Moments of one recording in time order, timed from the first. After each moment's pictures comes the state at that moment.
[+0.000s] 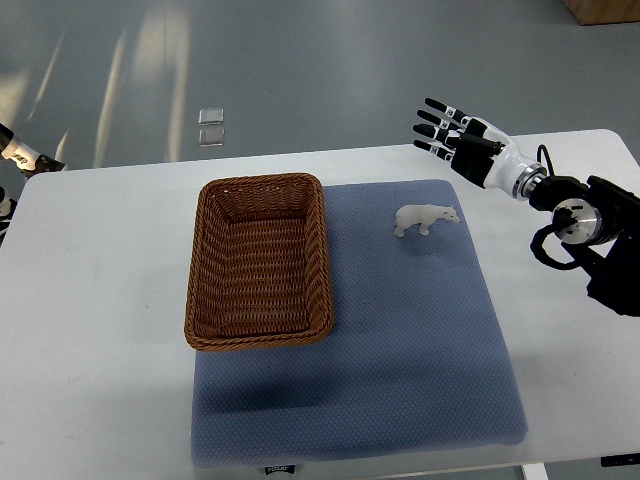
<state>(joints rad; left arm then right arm) 0.04 0.00 -0.16 -0.16 0.04 -0.01 0.09 0.84 -0.26 0.63 0.53 -0.06 0.44 0.13</state>
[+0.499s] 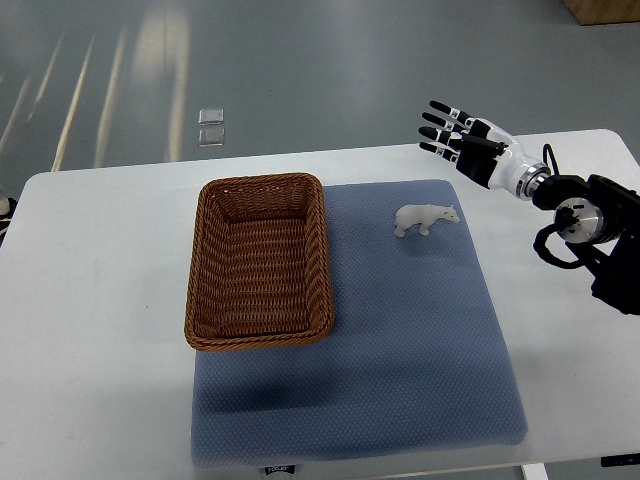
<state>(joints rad) 0.04 0.00 -0.16 -0.16 0.04 -0.01 0.09 0.85 -0.27 0.62 0.53 -0.12 0.42 0.12</state>
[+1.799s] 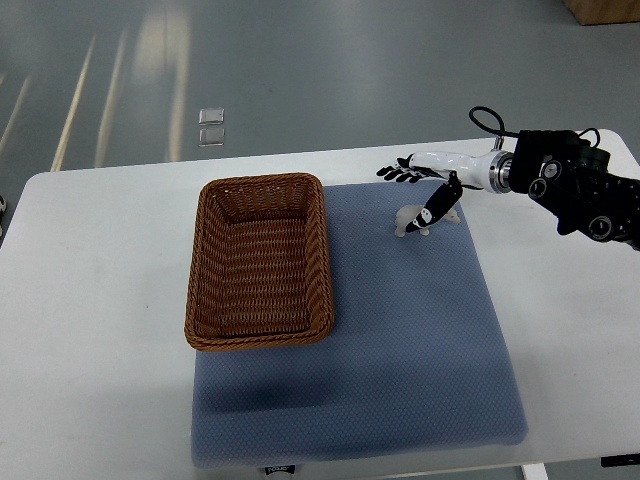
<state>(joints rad) 0.04 0.00 -0.16 -0.16 0.04 -0.01 0.09 1.01 -0.32 0.35 0.66 -1.27 0.37 0.22</state>
